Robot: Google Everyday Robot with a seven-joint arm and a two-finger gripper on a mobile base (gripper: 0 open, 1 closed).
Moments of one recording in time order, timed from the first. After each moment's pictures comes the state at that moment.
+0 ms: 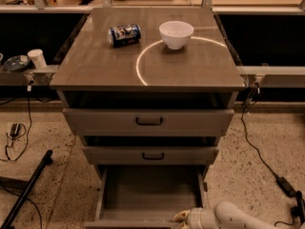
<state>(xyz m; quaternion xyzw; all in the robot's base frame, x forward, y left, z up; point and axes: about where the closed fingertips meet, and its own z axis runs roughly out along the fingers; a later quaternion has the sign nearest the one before) 0.396 -0.114 0.188 -0.52 0.74 0.30 0.30</state>
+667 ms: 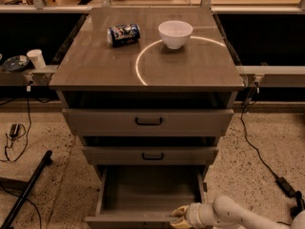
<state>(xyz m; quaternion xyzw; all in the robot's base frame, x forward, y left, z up) 0.420 -0.114 0.185 -0.53 0.74 0.30 0.30</state>
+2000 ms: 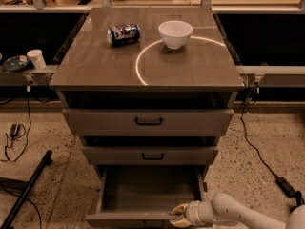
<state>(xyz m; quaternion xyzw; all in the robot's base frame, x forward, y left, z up) 0.424 -0.113 0.185 -0.53 0.74 0.30 0.29</state>
